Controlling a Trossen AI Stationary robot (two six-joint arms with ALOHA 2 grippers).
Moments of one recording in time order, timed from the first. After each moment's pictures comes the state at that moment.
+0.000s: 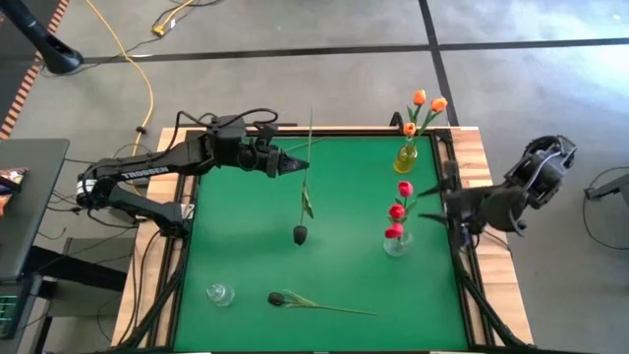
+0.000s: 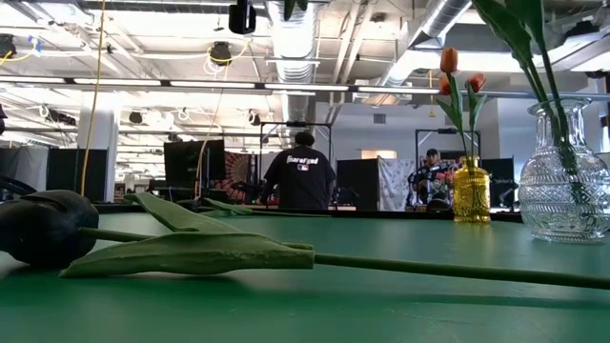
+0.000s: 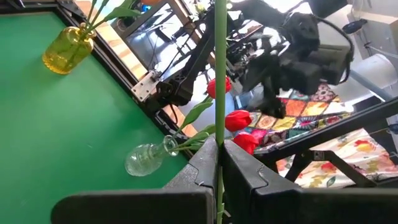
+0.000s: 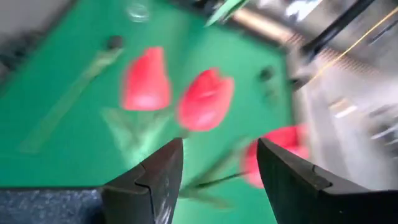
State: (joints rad) left arm 0.27 1.26 1.19 -0.09 0.30 -0.91; right arm 0.68 0.94 1.39 -1.23 0.65 0.10
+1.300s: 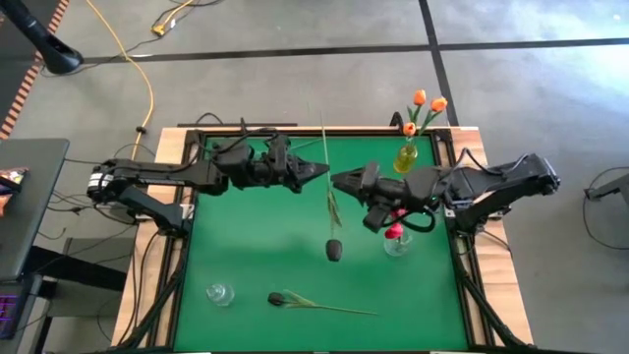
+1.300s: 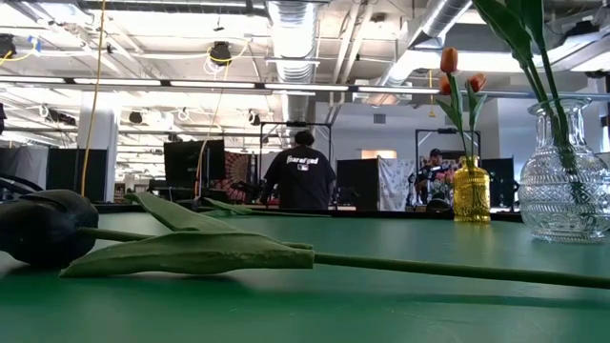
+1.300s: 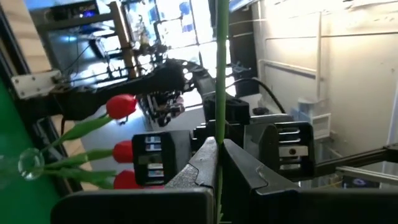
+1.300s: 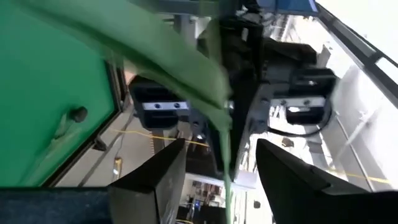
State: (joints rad) left arm 0.06 1.38 1.19 0.36 0.01 -1.40; right arm 0.28 1.32 1.41 -0.22 0.57 -1.60
